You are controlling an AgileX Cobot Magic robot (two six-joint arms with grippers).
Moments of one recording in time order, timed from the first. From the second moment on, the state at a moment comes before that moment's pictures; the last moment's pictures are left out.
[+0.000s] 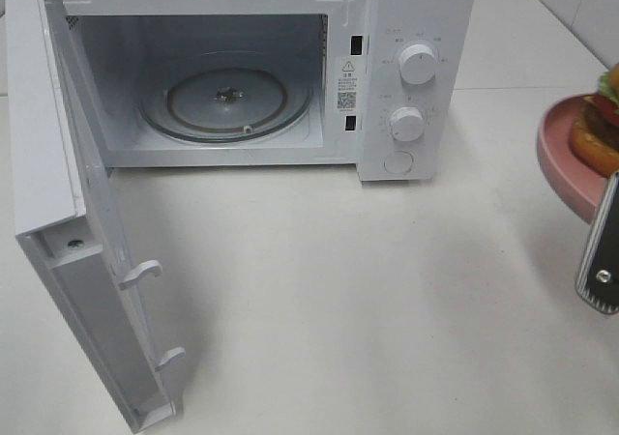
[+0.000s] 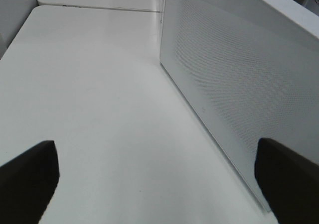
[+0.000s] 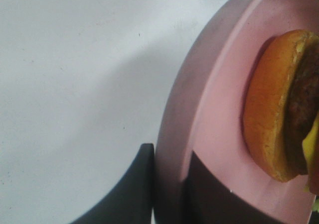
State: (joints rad) left arm 0.09 0.00 -0.52 -0.16 1.08 0.09; right arm 0.78 0.93 -0.37 -0.91 0.78 0.13
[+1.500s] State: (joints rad) left arm 0.09 0.00 -0.52 -0.16 1.08 0.09; right arm 0.78 1.63 -0.55 -0.95 0.89 1.15
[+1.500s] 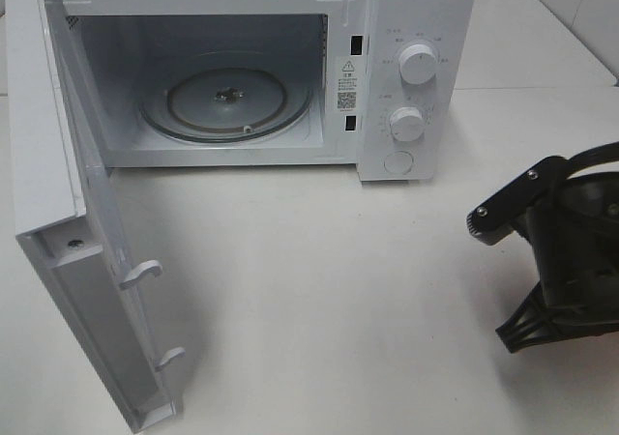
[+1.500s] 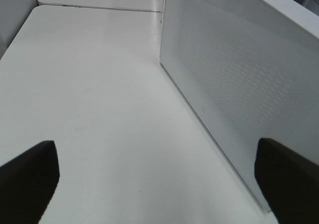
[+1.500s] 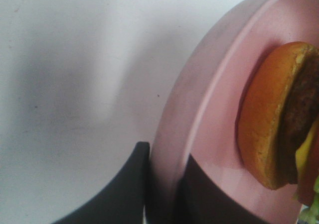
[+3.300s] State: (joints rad) left arm 0.09 0.00 -0.52 -0.16 1.08 0.09; right arm 0.70 0.84 -0.67 -0.13 0.96 0.18
